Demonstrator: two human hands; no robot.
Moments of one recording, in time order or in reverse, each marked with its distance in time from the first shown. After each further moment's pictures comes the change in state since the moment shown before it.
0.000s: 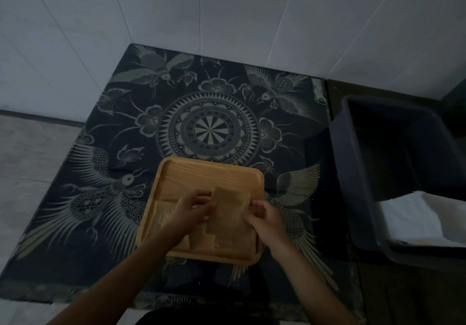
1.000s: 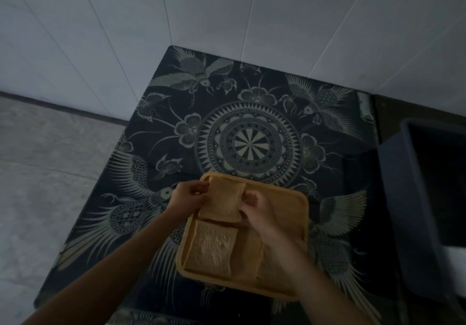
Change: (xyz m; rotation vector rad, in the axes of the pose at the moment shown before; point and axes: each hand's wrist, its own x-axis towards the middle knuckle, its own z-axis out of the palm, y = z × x) left_hand 0.076 0.010 -0.135 0.289 0.218 0.028; right_hand 0.087 -0.051 0.136 -0.123 -0.061 -0.016
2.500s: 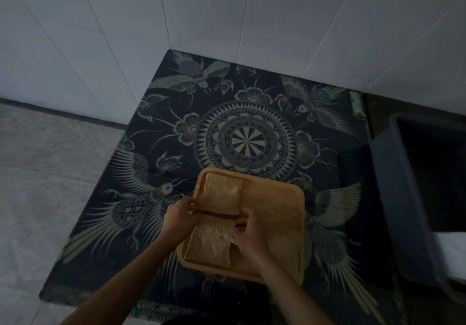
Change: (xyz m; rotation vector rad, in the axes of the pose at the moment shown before) left_hand -0.050 -0.035 0.010 0.346 0.111 0.044; right_hand -0.054 0.053 0.025 -0.110 -0.019 -0.011
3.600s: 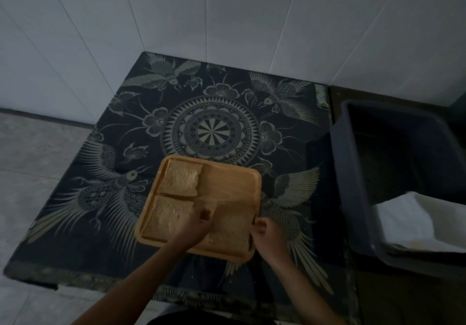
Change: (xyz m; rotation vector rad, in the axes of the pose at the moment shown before) left_hand -0.084 0.085 0.111 -0.068 -0.148 -0.024; right_hand -0.056 0.077 -0.154 -0.156 0.140 0.009
